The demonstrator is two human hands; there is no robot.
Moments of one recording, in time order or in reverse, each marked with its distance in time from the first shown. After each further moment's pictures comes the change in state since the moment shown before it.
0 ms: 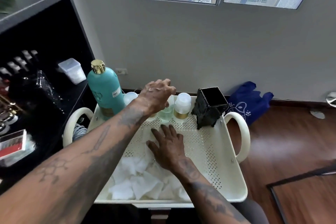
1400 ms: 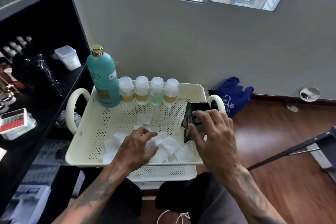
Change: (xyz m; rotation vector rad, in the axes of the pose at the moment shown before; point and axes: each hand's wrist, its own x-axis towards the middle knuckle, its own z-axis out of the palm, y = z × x) left_hand -0.194 0.068 0.064 -0.550 -0.029 -0.236; right_hand -0.157 0.037 -0.116 -0.025 0.630 -0.094
